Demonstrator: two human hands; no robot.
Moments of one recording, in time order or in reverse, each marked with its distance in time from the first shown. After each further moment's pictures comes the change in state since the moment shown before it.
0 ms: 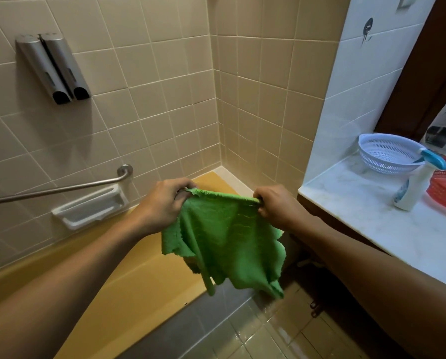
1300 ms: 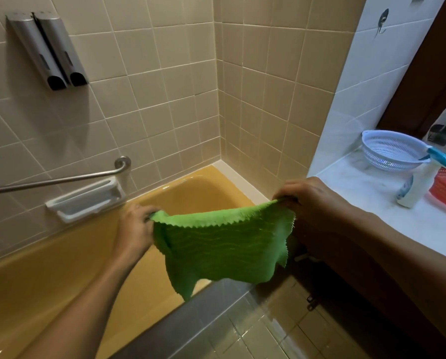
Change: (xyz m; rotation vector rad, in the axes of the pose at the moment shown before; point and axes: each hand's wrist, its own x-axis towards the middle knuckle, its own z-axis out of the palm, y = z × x) left_hand -0.048 -0.115 0.033 0.044 0.295 -0.269; right_hand -0.034 0.006 -0.044 0.052 0.054 -0.281
